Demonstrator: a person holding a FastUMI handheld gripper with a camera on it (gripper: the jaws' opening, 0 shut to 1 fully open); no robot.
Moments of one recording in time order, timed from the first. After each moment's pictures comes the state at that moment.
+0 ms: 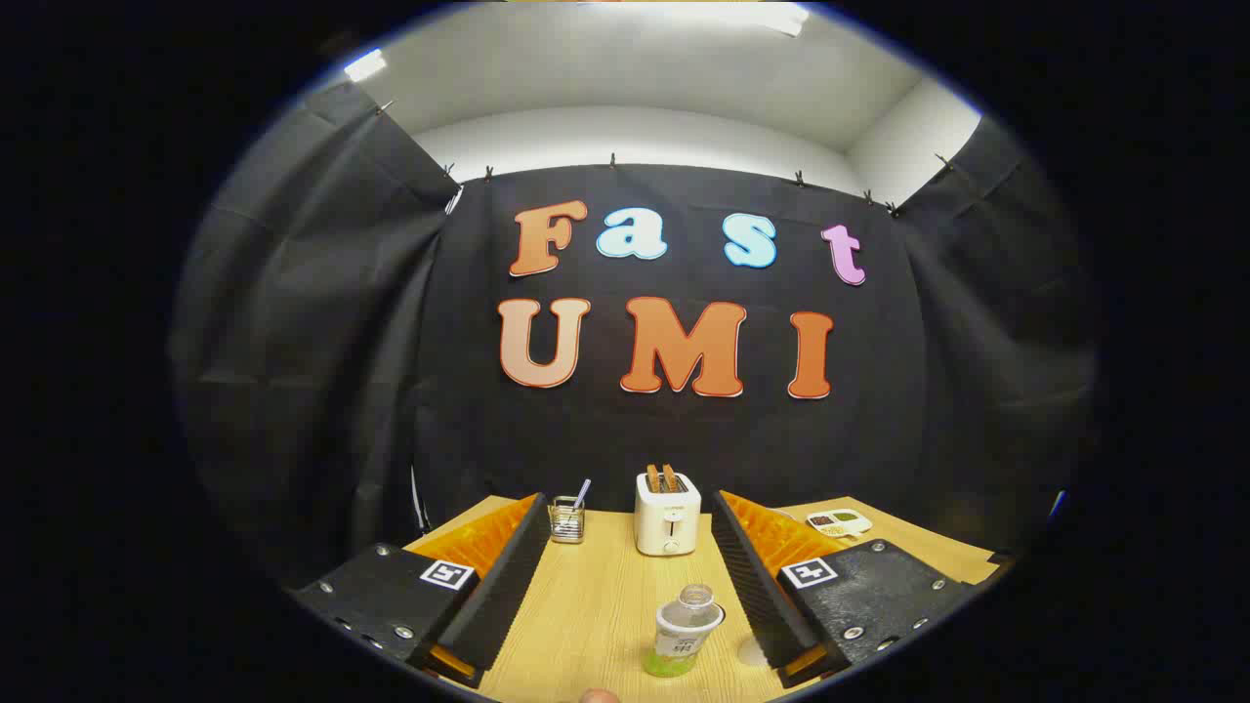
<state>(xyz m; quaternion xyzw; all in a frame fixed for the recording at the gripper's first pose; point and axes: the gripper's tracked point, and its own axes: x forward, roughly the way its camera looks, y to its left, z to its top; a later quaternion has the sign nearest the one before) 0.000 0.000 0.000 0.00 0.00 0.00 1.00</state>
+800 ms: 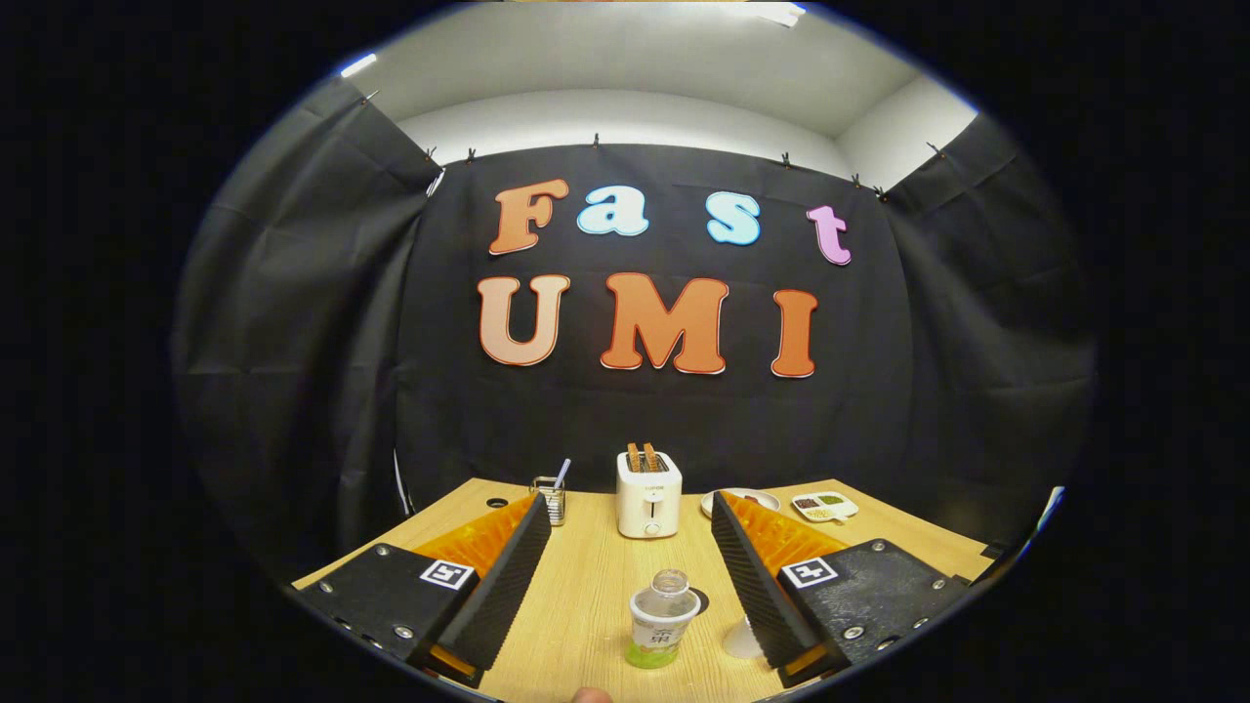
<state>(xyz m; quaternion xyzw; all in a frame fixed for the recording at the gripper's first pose) 0.010 -0.022 -0.027 0.00 0.03 -0.02 1.00</state>
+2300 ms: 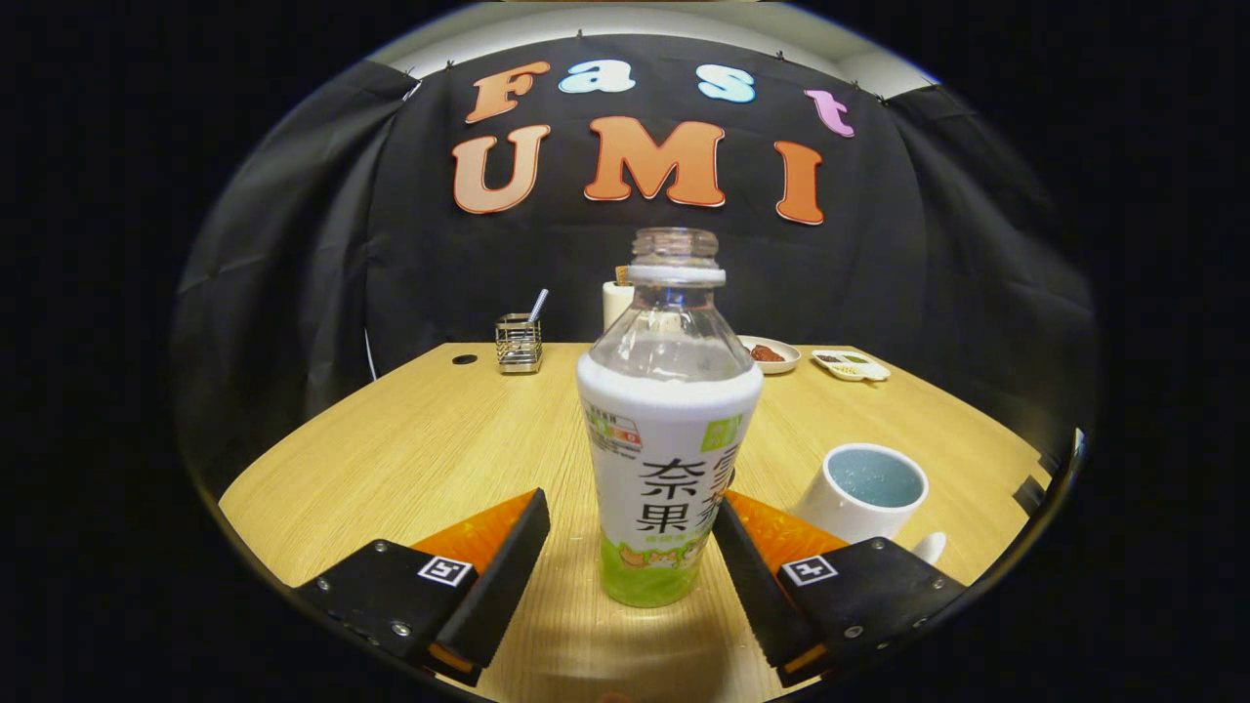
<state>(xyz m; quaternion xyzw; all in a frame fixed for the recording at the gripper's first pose) 0.042 -0.034 -0.269 0.01 0.21 -0.02 0.98</state>
